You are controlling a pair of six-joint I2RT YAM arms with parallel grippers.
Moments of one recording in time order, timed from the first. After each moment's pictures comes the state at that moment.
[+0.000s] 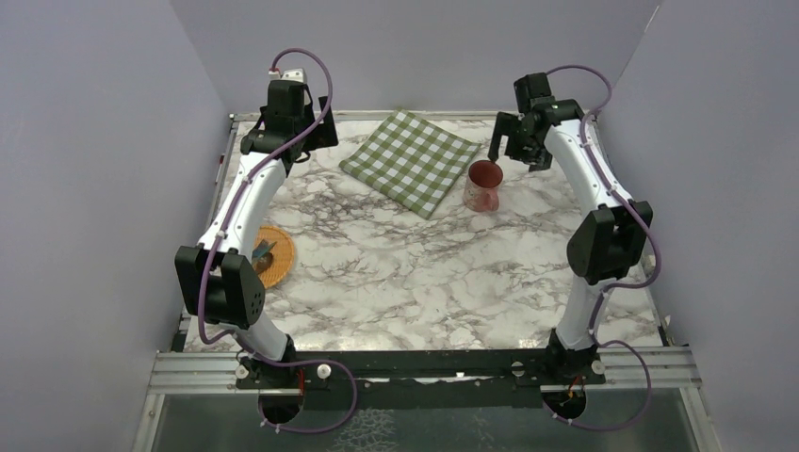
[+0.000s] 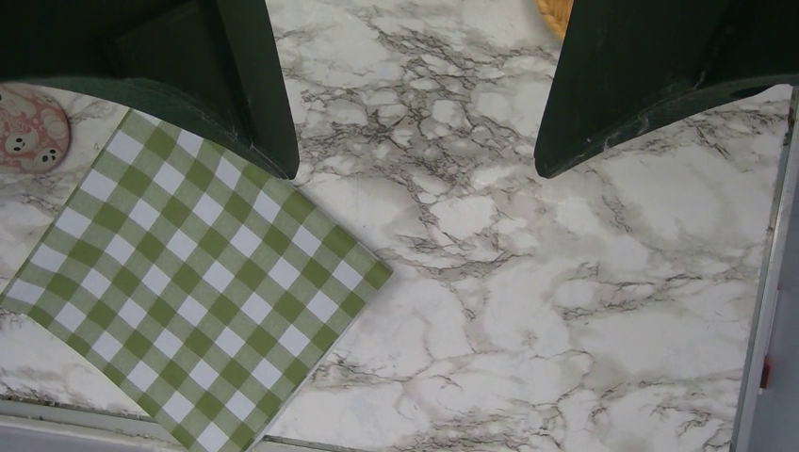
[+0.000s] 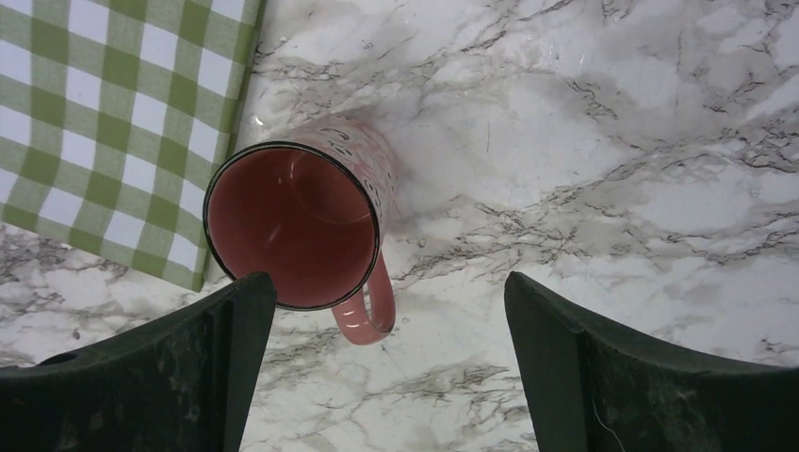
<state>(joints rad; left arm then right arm) -0.16 1.62 1.59 -0.55 -0.14 -0.25 0.19 1.90 1.91 -1.04 0.14 0.41</state>
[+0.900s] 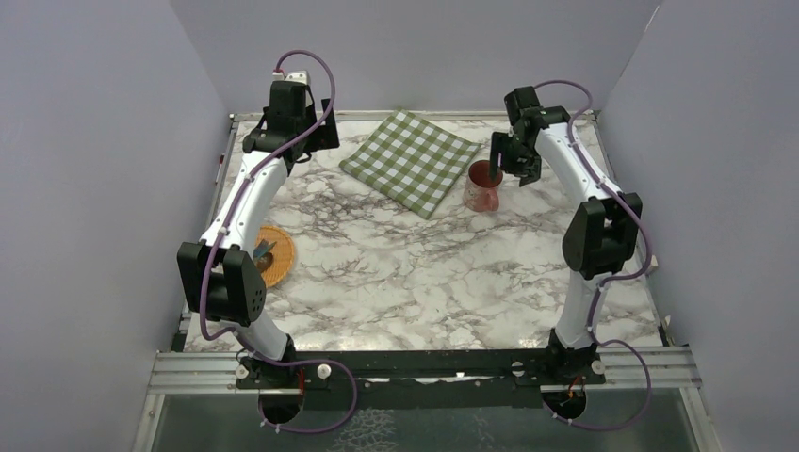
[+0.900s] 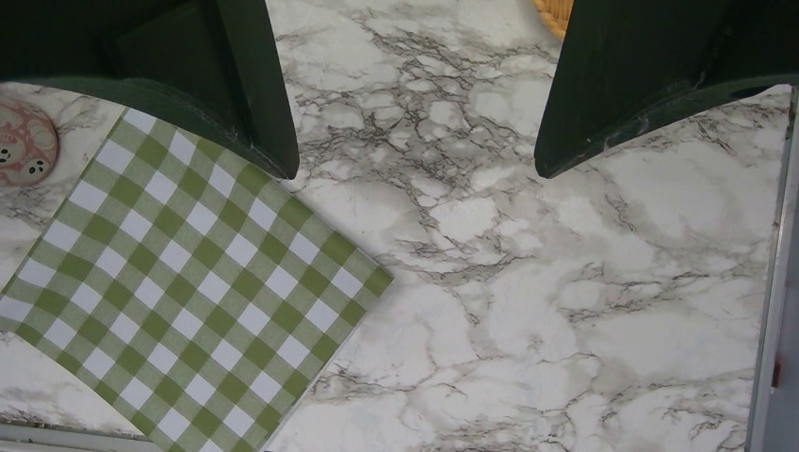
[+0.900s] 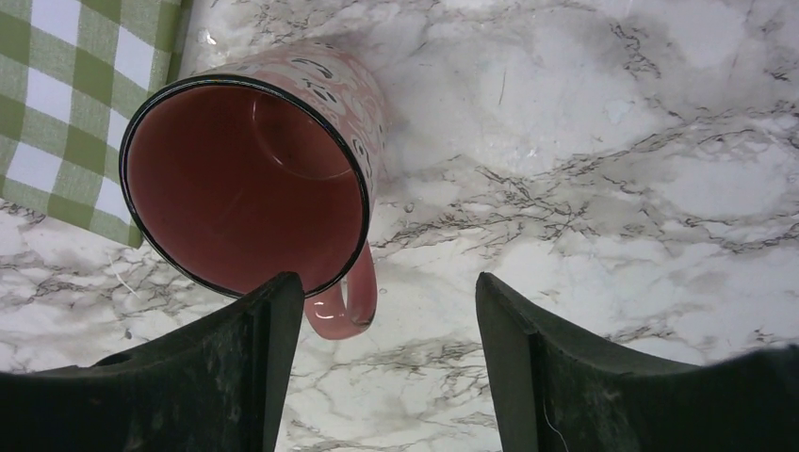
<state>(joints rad) -0.16 1.63 1.59 -0.55 -0.12 -0.22 0.21 1.97 1.88 -1.09 0.11 0.31</state>
